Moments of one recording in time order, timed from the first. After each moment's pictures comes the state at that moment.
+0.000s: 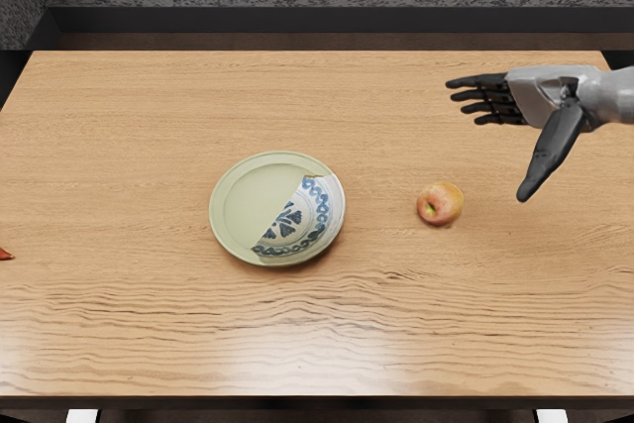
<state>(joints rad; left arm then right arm) -0.08 0.00 0.17 -0.18 -0.09 -0.06 0.22 0.81 -0.90 0.91 1.48 -0.42 0.61 -0.61</state>
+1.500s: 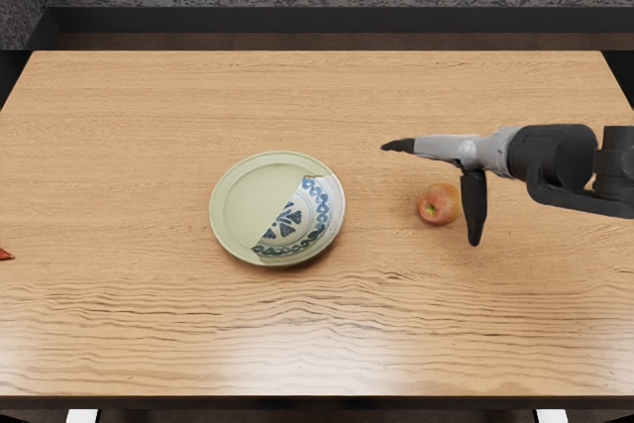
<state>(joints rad) -0.08 0.00 0.17 -0.18 -0.09 -0.06 0.22 0.77 -0.62 0.77 1.70 -1.30 0.61 -0.61</state>
